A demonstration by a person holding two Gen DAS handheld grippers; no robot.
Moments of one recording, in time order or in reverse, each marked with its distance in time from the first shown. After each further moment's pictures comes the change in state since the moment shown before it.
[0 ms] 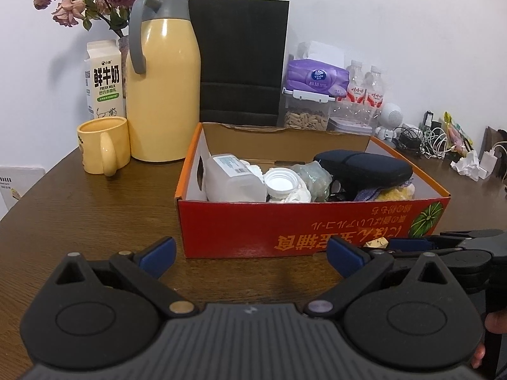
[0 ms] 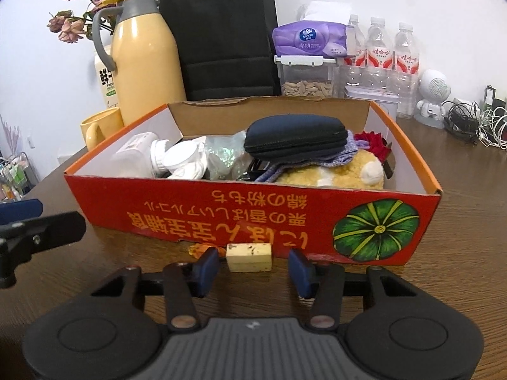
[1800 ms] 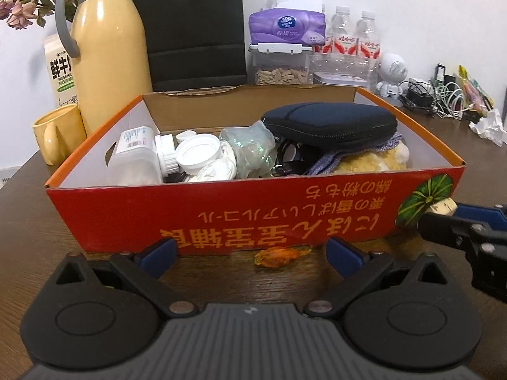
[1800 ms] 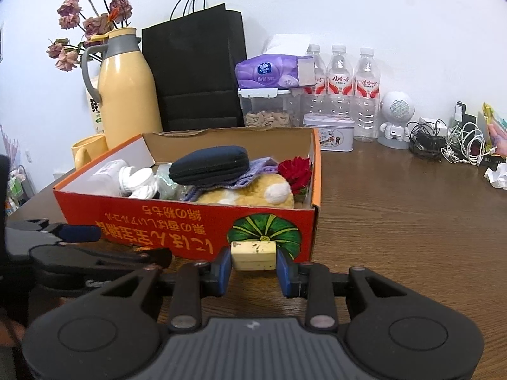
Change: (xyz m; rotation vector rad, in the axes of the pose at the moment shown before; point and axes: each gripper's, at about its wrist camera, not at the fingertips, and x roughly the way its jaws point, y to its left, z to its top) left arm 0.078 -0.103 -0.006 0.058 0.115 0.107; right arm -0.048 -0.069 -0.009 -0.016 -0.112 -0.014
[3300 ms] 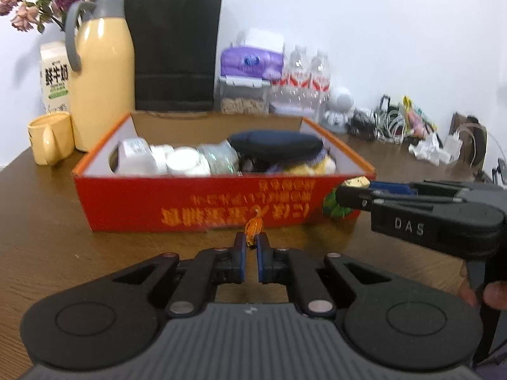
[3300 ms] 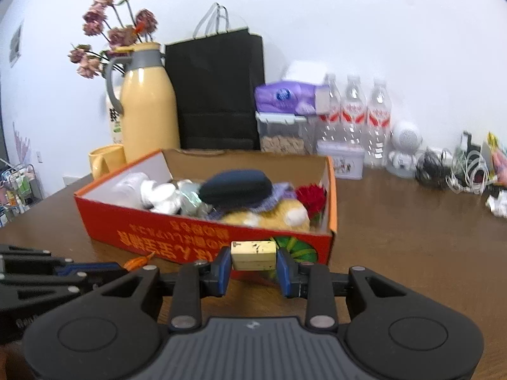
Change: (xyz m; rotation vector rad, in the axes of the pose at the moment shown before) left arm -0.085 0.025 -0.021 -0.030 -0.109 -0.201; right arm -0.023 0.020 0.004 -0.069 -0.086 0.021
